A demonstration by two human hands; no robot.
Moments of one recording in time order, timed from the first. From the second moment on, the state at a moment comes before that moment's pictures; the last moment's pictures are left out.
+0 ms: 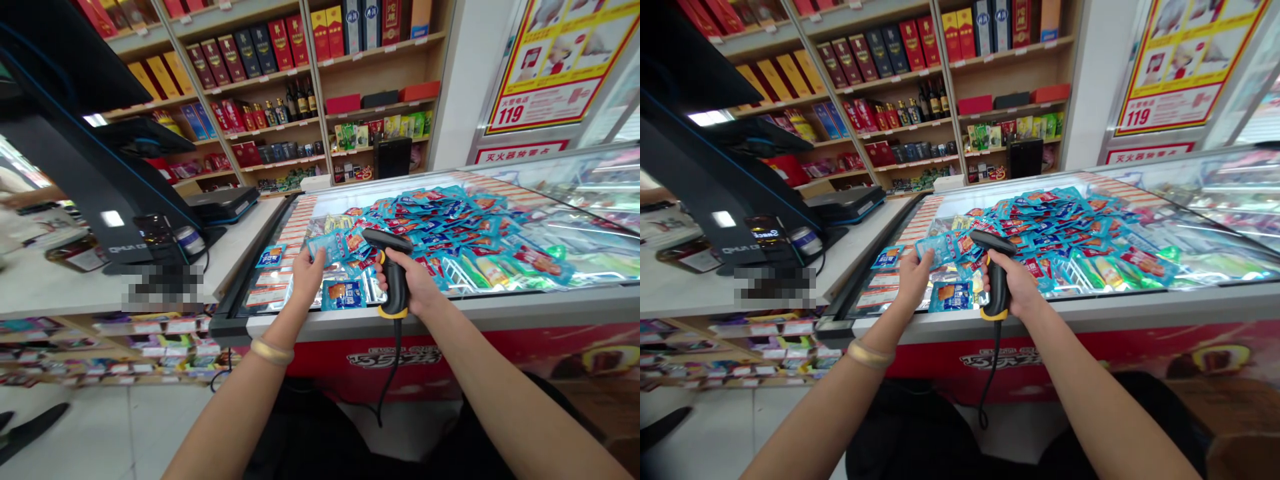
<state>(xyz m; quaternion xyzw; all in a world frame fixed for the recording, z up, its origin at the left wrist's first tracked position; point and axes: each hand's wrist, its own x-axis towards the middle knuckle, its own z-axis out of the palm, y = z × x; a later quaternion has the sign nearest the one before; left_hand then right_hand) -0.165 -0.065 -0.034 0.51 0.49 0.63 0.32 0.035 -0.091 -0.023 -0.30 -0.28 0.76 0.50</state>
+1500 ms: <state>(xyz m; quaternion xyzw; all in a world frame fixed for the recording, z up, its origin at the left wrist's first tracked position) -0.256 -0.050 -0.014 0.61 0.62 0.50 0.00 0.018 -0.082 -0.015 -0.27 -0.35 0.78 0.43</state>
